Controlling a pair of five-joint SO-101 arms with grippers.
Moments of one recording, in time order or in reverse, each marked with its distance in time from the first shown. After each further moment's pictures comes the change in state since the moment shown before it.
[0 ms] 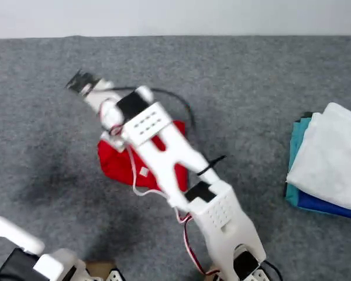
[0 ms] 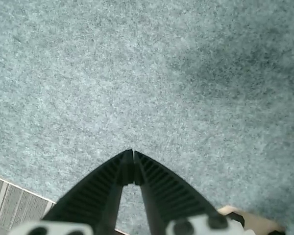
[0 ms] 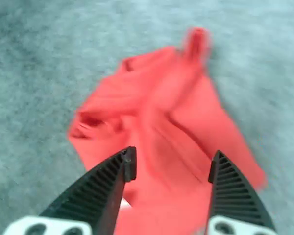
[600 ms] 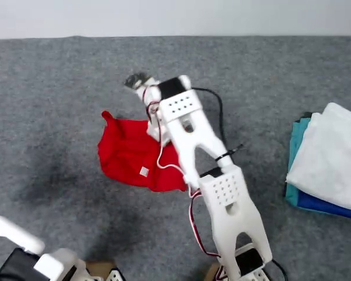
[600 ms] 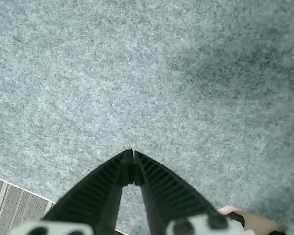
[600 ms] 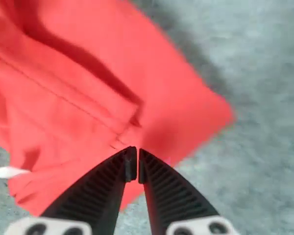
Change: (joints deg) left arm 0.0 0.0 0.0 0.0 0.0; right arm 12.7 13.6 -1.6 6.1 6.2
